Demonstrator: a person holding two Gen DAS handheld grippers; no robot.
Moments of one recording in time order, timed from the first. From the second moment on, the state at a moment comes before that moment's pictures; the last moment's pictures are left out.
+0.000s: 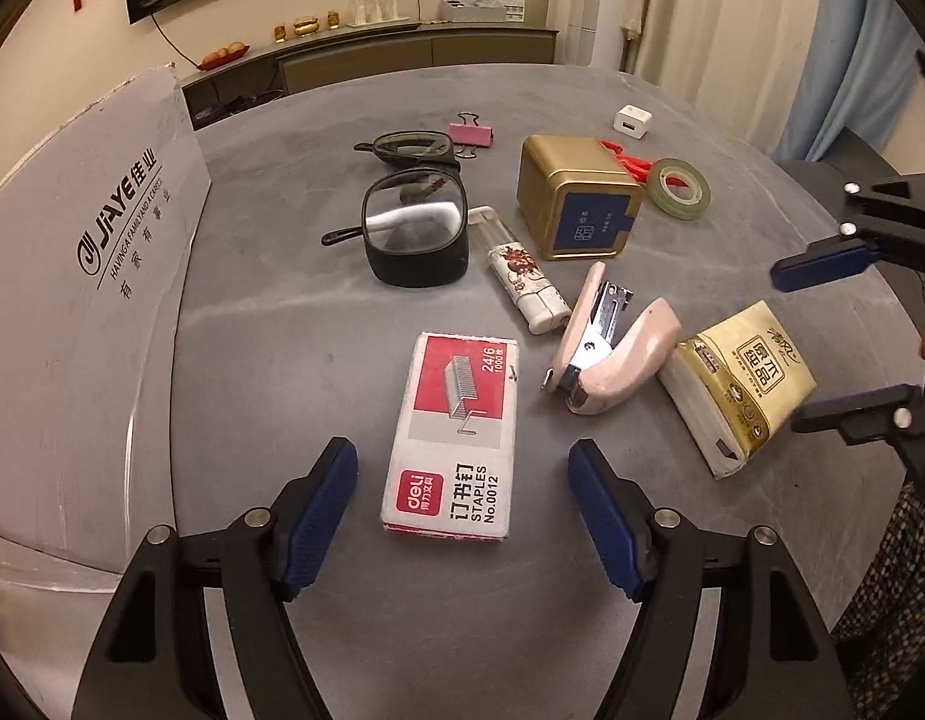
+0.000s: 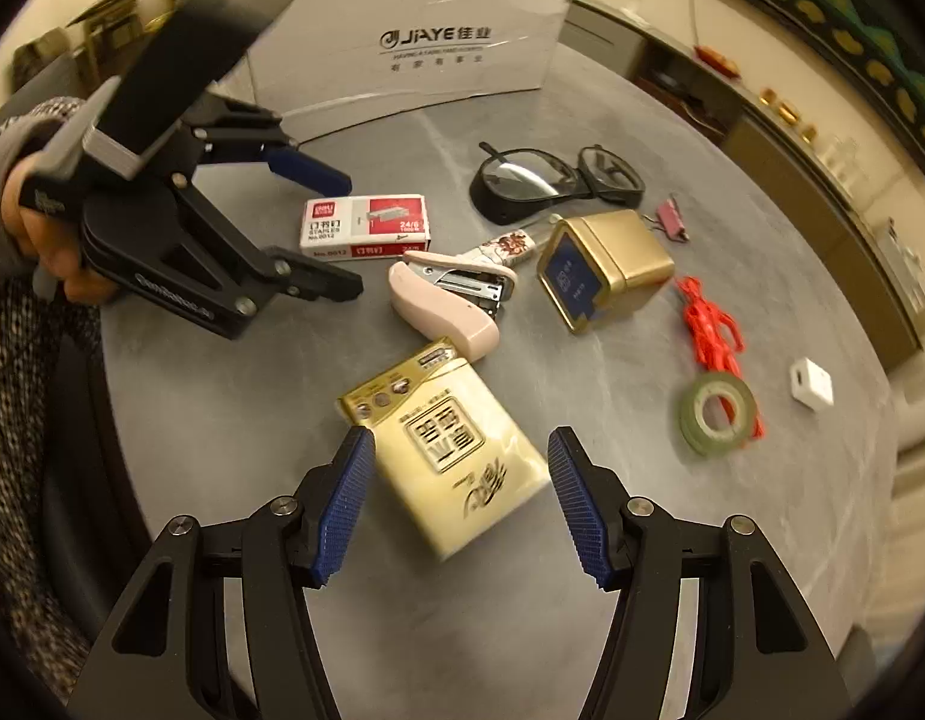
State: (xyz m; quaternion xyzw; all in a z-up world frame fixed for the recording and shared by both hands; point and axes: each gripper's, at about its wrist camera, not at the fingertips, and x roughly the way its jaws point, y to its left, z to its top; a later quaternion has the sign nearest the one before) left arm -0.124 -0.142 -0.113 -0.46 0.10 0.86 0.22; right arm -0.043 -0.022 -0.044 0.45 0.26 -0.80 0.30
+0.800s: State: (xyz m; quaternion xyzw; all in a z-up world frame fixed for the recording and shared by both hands) left arm -0.127 -0.165 -0.097 -0.44 0.06 0.87 0.22; right arm -0.050 -0.045 -0.058 0.45 0.17 -0.81 0.34
